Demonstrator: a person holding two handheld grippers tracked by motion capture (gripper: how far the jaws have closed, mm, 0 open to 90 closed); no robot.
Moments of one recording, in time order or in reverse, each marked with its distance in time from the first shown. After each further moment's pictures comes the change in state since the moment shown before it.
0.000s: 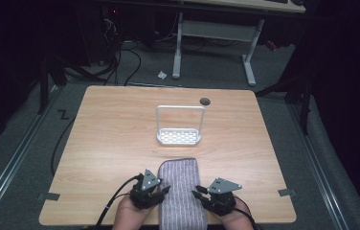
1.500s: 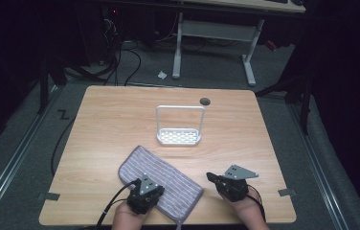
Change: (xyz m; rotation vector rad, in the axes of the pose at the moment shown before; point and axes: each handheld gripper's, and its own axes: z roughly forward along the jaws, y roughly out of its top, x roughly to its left) left arm -0.024 -0.015 -0.003 0.083 -0.057 0.053; right arm -0.042 0.007 -0.013 -0.066 -0.056 0.026
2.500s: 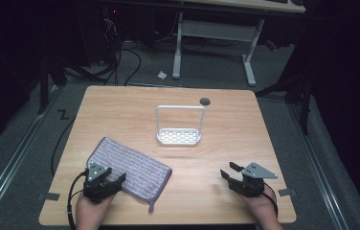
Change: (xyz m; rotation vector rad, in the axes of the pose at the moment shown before) left arm 0.109 -0.034 -0.064 -0.126 0.287 -0.260; right arm -0.047 -0.025 -0.022 -0.085 -0.151 0.044
